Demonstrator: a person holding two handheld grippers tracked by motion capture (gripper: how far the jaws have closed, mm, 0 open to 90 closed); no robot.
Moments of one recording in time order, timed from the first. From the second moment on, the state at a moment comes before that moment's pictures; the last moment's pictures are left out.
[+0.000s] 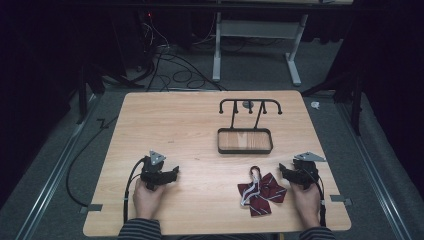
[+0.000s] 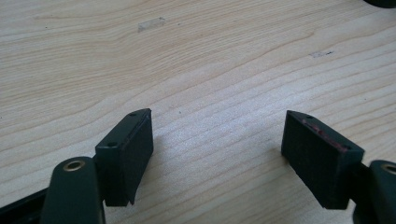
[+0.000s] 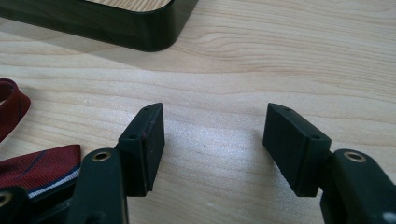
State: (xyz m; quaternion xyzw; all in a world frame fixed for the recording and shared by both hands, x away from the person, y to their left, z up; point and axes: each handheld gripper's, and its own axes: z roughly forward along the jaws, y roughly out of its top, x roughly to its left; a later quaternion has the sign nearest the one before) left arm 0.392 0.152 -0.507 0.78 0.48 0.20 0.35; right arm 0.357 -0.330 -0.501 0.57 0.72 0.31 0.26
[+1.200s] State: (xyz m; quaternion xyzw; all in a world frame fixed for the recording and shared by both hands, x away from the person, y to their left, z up) left arm 0.392 0.152 -0.507 0.78 0.48 0.20 0.35; right arm 0.357 -0.330 -0.501 0.57 0.72 0.31 0.25
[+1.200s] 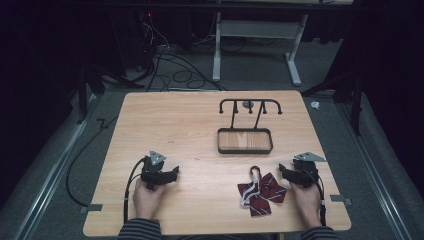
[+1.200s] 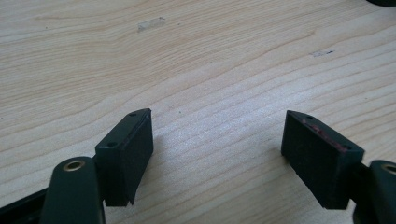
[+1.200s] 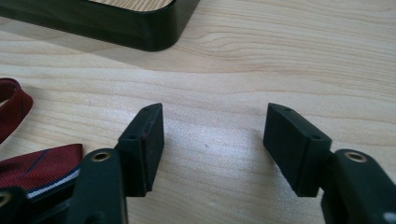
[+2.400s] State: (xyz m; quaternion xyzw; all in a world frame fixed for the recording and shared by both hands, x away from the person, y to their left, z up) left arm 0.392 0.151 -0.507 0.78 0.48 0.20 0.35; right arm 0.338 -0.334 -0.486 0.56 0.71 0.36 0.22
